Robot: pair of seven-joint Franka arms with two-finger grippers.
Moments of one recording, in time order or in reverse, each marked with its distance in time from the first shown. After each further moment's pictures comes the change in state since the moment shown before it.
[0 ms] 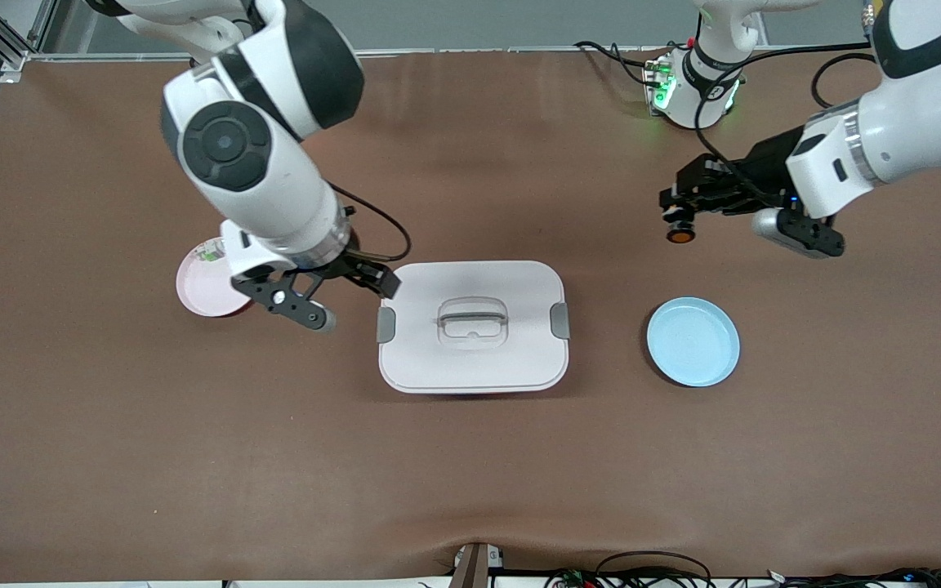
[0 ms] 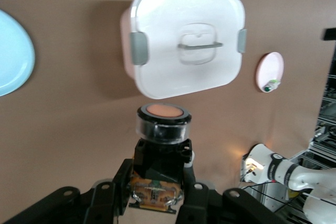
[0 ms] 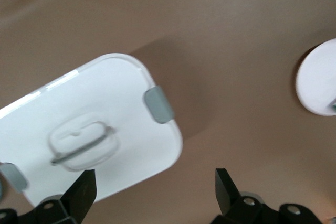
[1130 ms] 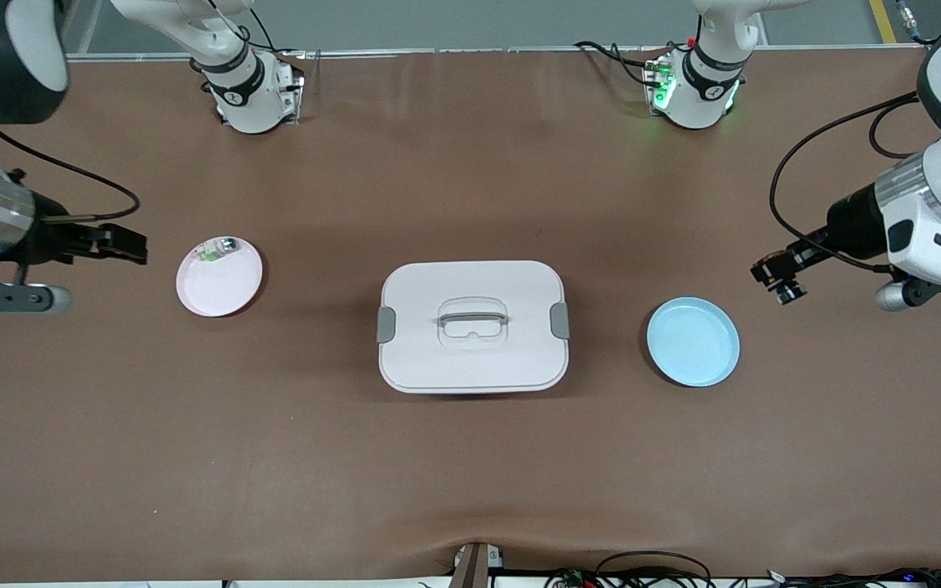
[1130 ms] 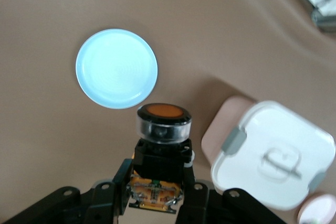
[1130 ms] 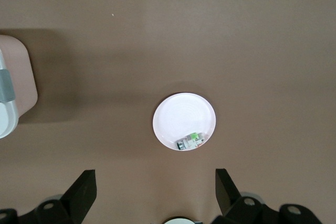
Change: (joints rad) left arm 0.087 0.060 0.001 -0.024 0.287 0.209 -0.530; right arm -0.391 -0.259 -0.002 -0.203 -0.112 -0.153 -0.786
